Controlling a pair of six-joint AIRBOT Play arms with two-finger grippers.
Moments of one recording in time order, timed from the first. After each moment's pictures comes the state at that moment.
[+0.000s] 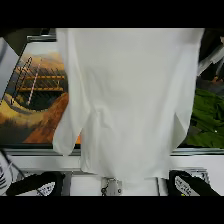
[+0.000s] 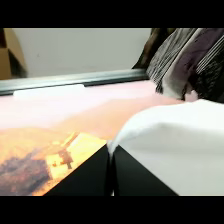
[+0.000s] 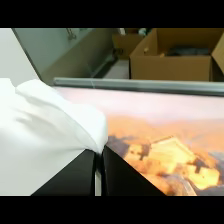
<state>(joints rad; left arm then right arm) -0.28 -1.36 2.04 1.35 -0.94 -1.62 -0.15 -1.11 1.71 -0.73 1.01 1.25</state>
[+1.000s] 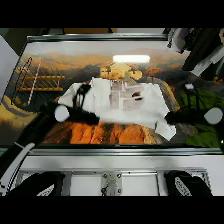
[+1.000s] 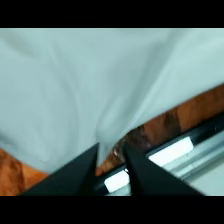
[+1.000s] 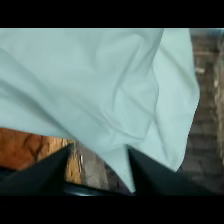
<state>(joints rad) -0.50 -1.08 0.86 1.28 -0.96 -1.56 -0.09 -0.83 0.75 -1.31 1.09 1.27</state>
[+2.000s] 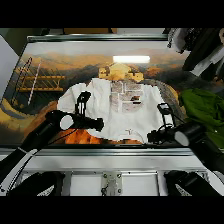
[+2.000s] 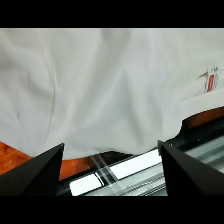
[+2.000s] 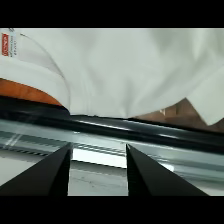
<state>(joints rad) -0.55 -1.06 0.80 1.29 -0.88 -1.80 0.49 -0.80 0.65 -1.60 1.21 1.99</state>
